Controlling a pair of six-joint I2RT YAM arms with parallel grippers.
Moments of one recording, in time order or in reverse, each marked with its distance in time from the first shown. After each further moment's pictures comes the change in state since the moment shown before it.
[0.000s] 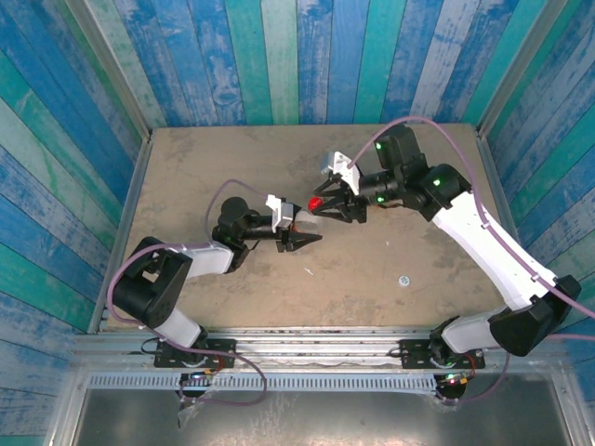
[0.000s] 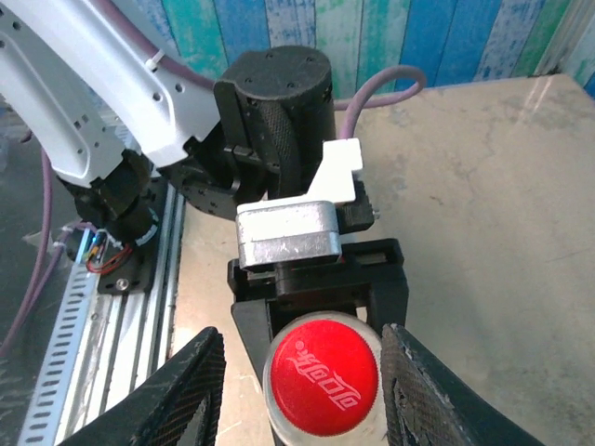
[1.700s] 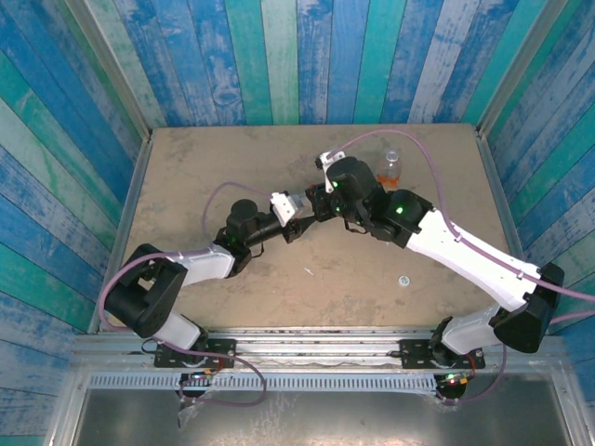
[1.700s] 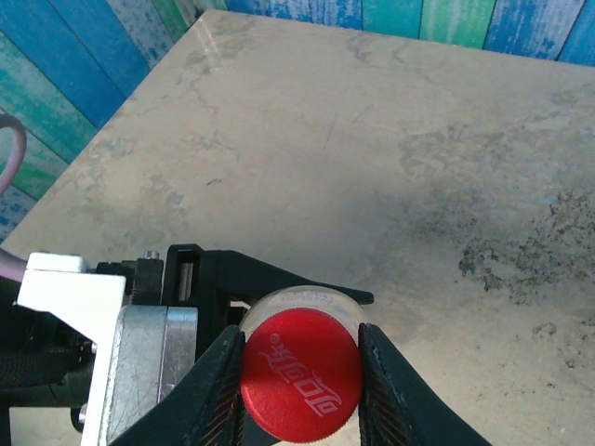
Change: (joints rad) left arm -0.062 -0.060 -0.010 -0.223 -0.575 0.207; right arm 0.308 0.023 -0.084 0.173 0.992 0.849
